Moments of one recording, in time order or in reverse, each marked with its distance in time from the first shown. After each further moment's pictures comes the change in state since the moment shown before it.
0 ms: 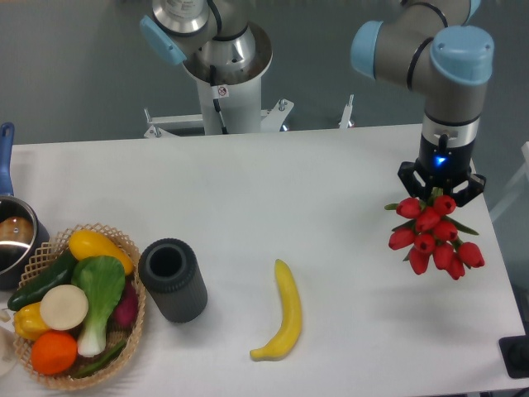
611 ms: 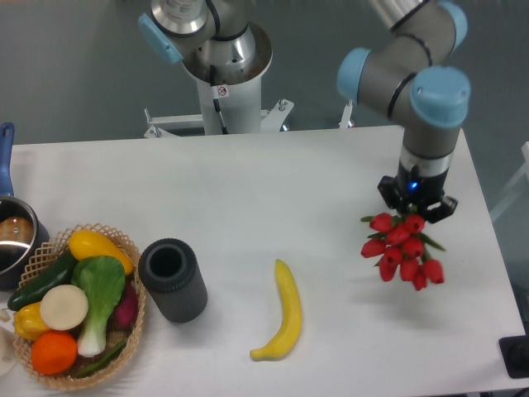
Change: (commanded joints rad) arm -0.078 -0.104 -0.026 0.011 0.126 0.107
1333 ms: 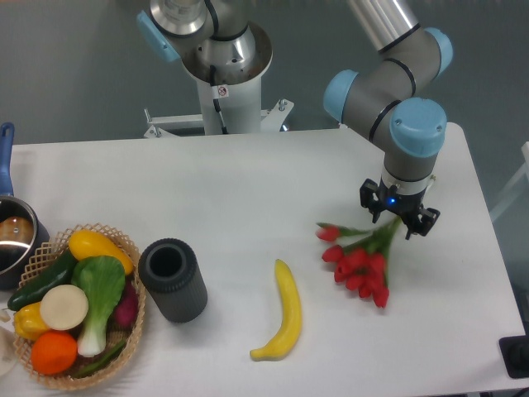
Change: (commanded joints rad) arm 0.047 0.054 -0.057 0.023 -0.015 -0.008
